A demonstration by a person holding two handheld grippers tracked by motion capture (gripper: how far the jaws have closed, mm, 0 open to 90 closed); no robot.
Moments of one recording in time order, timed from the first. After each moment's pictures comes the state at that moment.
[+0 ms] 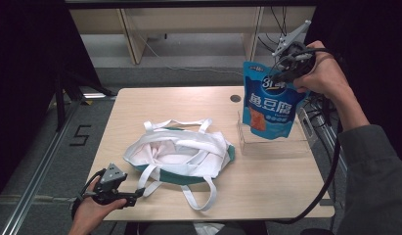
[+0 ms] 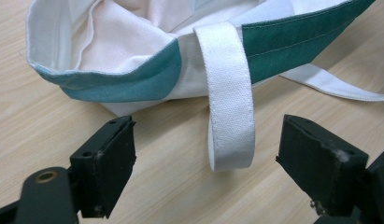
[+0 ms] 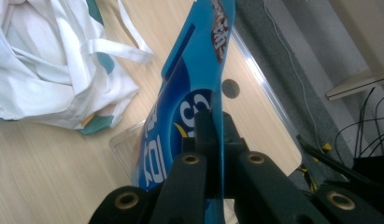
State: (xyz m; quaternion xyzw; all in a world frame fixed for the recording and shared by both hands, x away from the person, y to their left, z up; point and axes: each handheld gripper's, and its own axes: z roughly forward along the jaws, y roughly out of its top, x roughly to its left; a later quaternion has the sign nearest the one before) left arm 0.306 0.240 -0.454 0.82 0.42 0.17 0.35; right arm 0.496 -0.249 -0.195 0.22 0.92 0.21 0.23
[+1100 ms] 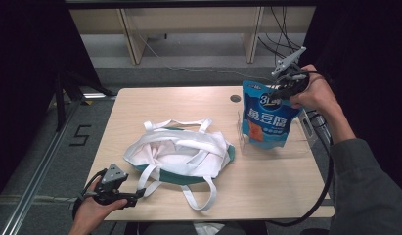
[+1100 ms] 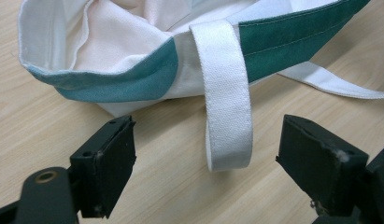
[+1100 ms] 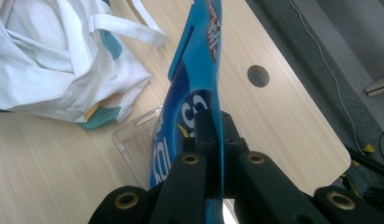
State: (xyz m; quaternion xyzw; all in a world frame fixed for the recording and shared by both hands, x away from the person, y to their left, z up) left arm 0.307 0.239 -0.454 0.83 0.41 0.16 0.34; right arm 0.512 -0.267 -0.263 0.23 0.93 0.24 0.17
